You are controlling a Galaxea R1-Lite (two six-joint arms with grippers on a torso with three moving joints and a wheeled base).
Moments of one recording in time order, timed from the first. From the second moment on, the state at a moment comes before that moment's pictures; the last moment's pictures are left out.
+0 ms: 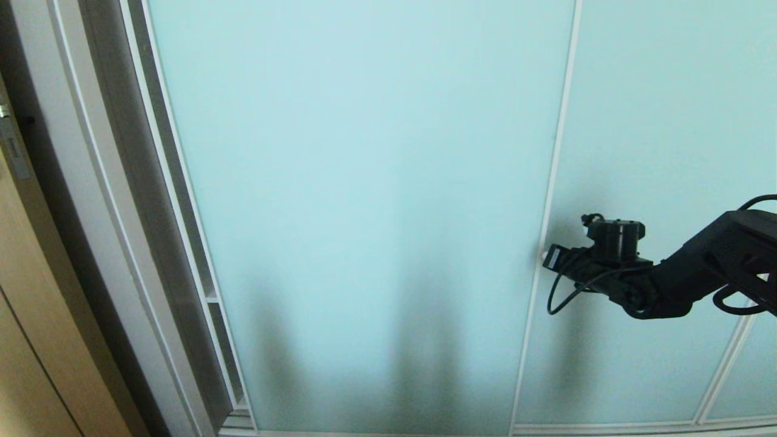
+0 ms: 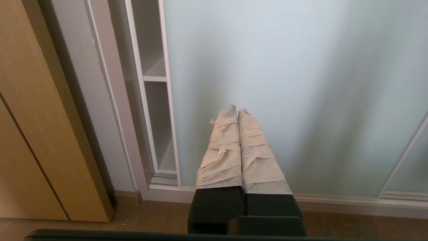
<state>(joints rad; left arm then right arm) 0.00 0.00 0.00 0.00 0.00 -0.02 0.00 2.34 -1.23 -0.78 0.10 0.43</state>
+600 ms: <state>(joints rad) 0.00 0.00 0.00 0.00 0.00 -0.02 0.09 2.32 -1.19 -0.78 0.08 0.43</state>
